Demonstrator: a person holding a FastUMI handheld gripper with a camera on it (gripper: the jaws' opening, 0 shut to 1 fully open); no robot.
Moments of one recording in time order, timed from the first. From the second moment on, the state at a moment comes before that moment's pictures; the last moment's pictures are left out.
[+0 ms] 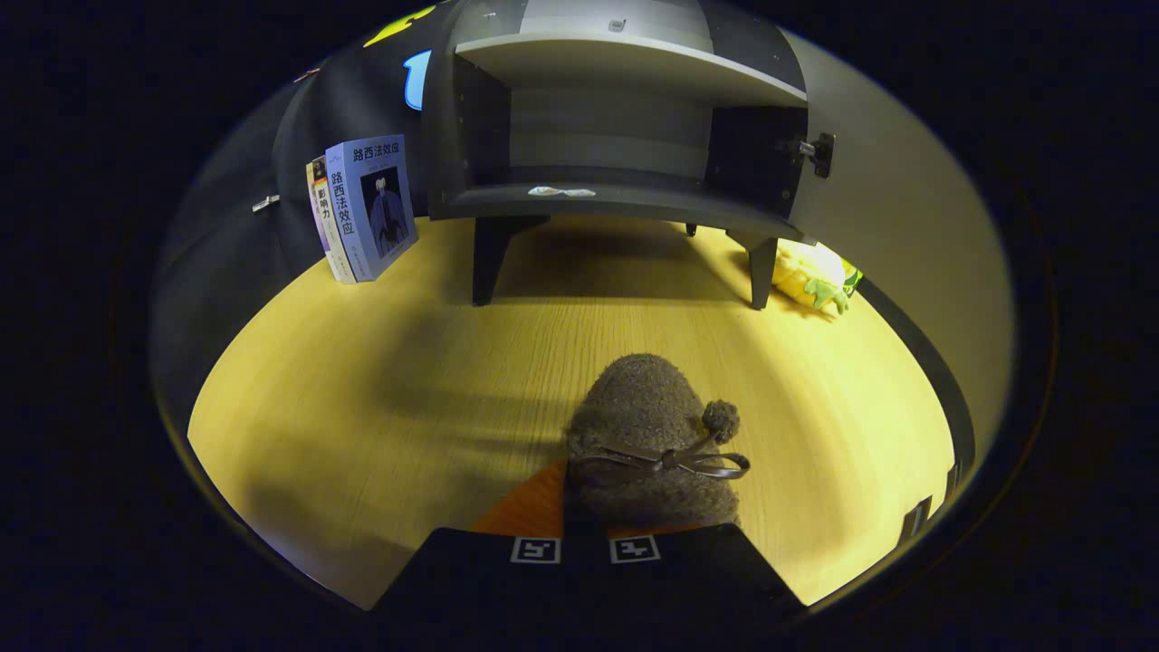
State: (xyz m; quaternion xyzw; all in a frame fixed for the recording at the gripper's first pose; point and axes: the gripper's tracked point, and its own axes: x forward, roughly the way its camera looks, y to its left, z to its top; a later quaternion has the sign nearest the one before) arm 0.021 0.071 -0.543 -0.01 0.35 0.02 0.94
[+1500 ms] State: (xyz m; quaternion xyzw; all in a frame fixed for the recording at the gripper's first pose) arm 0.245 0.054 -0.227 0.03 0.27 0.04 0.96
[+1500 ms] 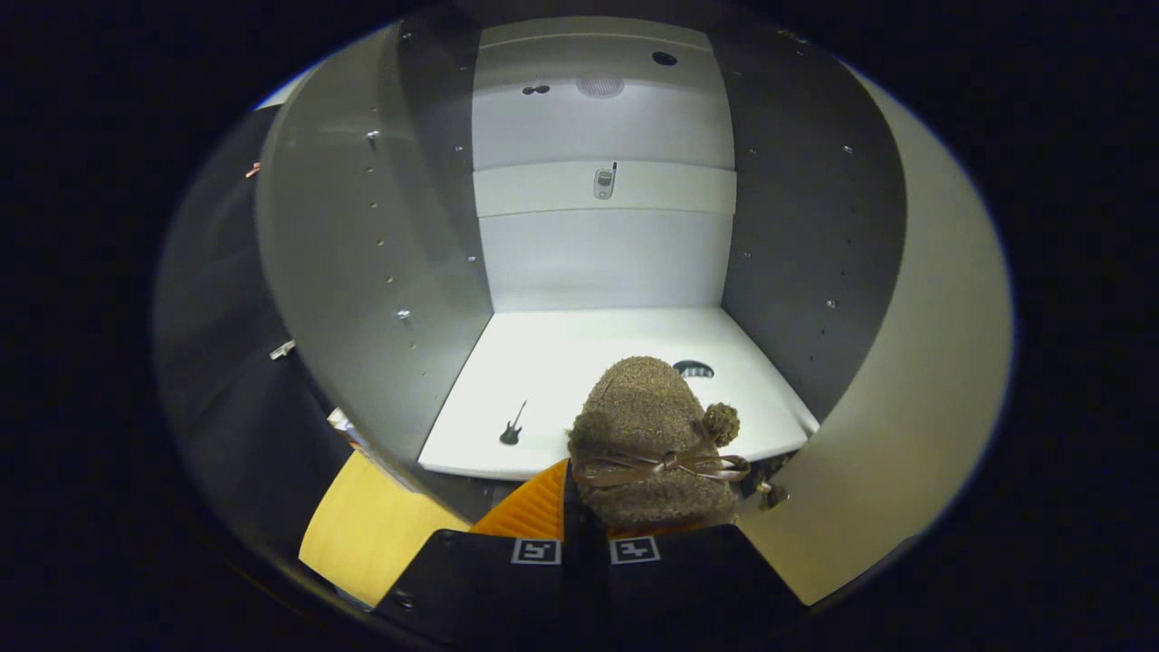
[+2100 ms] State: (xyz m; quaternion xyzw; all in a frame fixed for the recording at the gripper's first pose) arm 0.382 0.061 -0.246 0.04 0.31 0.04 0.95
